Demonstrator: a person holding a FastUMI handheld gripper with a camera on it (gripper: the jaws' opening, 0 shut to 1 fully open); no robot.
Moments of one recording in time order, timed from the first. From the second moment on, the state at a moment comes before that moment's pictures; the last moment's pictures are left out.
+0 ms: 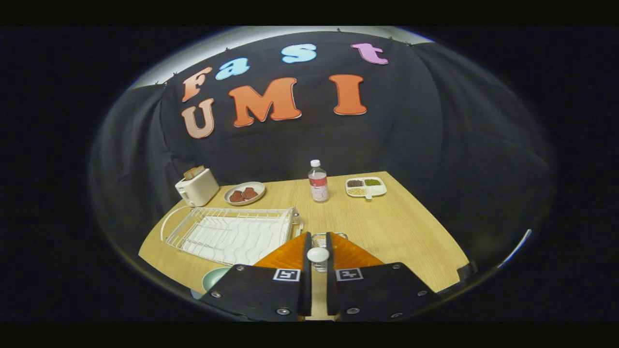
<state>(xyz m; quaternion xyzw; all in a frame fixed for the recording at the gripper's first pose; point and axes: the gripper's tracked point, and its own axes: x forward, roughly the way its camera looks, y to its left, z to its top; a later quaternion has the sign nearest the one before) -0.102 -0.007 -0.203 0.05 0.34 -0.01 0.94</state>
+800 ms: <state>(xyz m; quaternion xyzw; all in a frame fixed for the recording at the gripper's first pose) -0.158 0.106 -0.189 0.12 0.37 0.15 0.91</state>
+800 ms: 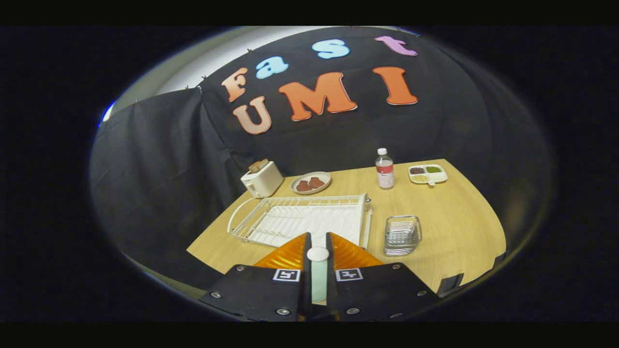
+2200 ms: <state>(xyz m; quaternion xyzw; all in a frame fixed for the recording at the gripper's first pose) -0.208 0.168 -0.309 0.13 0.48 0.21 0.84</state>
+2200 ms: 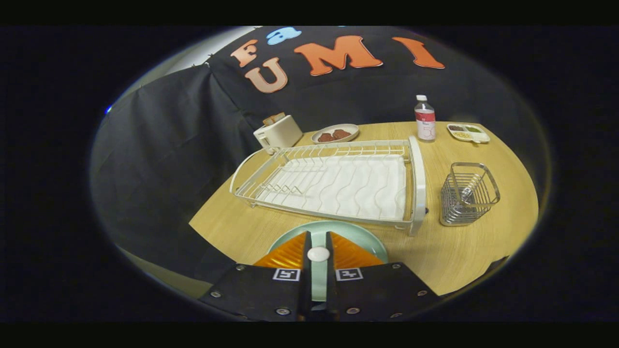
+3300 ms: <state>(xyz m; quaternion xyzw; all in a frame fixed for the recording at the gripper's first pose) -0.220 0.111 -0.353 0.13 0.53 0.10 0.83</state>
